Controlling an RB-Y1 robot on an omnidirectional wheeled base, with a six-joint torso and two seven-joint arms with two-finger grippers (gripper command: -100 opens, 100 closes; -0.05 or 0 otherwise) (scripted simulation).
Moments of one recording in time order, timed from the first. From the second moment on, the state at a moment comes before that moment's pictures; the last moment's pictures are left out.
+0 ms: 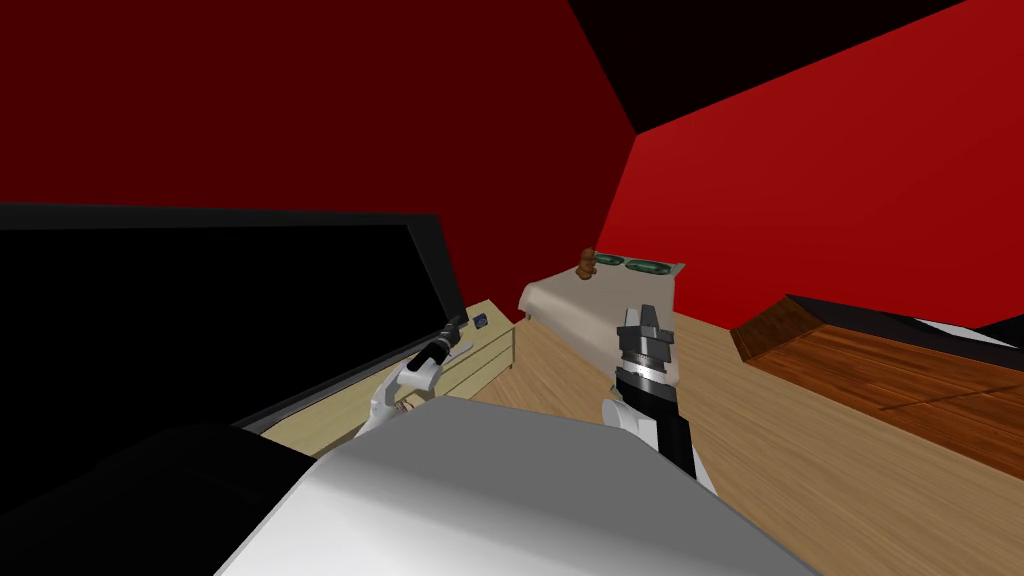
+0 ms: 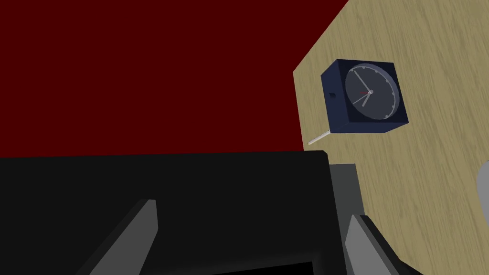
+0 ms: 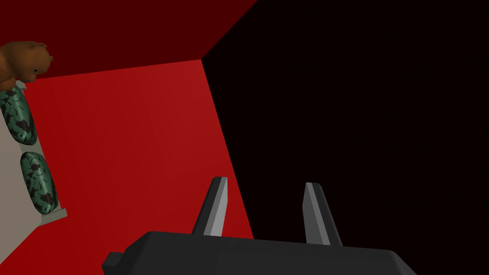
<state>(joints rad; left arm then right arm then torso) 0.32 0.39 0.03 -1.92 0.15 0.33 0.29 0.49 0.05 -0.04 -2.24 -0.10 -0.47 0.10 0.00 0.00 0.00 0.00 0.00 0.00</state>
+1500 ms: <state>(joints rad) 0.18 0.42 0.12 -1.66 0.22 0.73 0.36 0.49 0.05 -0.04 -2.24 -0.10 -0.47 0.10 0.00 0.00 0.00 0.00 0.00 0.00</state>
